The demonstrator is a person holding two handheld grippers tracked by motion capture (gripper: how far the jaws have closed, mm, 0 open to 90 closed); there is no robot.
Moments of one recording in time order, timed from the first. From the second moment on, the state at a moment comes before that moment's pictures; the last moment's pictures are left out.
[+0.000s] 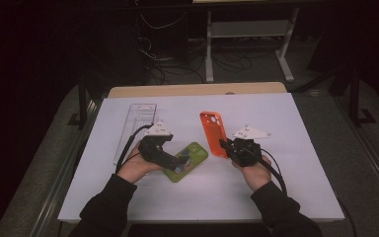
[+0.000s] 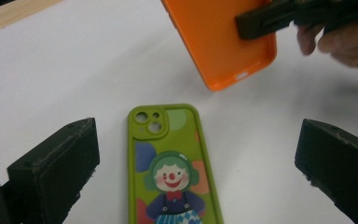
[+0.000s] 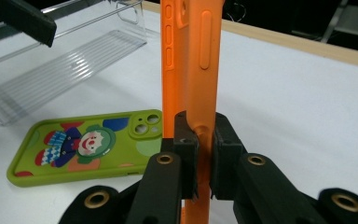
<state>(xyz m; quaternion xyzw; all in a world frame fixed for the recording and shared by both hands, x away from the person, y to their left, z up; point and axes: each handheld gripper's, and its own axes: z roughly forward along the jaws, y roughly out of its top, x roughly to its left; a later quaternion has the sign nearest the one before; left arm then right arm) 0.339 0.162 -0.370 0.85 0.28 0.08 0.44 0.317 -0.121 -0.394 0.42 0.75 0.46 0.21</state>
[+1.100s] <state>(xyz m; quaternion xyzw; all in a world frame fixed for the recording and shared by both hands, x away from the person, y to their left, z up) 0.350 0.144 -0.362 0.79 0.33 0.09 0.51 0.303 -0.068 -0.400 0.39 0.77 0.47 0.21</state>
